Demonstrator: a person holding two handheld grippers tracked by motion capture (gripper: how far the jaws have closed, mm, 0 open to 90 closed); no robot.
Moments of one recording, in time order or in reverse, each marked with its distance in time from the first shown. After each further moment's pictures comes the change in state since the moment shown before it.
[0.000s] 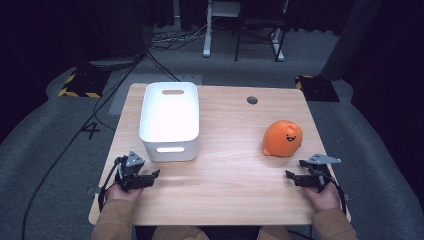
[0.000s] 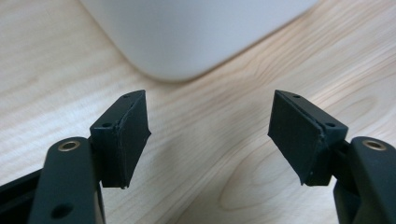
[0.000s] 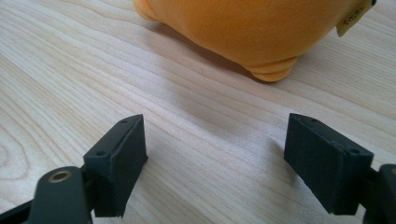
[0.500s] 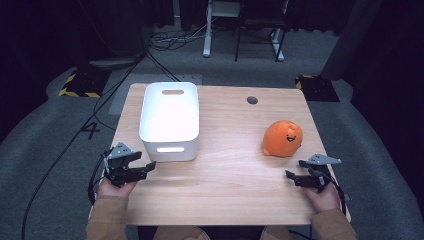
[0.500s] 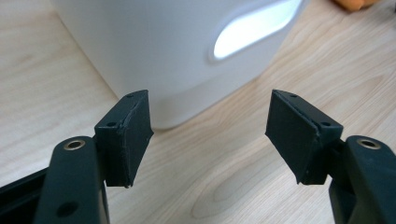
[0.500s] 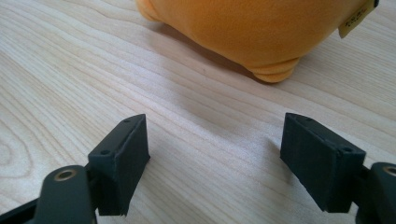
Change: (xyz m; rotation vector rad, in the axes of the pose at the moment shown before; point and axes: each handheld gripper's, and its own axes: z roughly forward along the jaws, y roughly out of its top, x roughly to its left) left arm 0.005 0.027 -0.042 -0.095 -0.086 -0.035; right arm 0.001 0.000 0.000 -0.006 0.005 -0.001
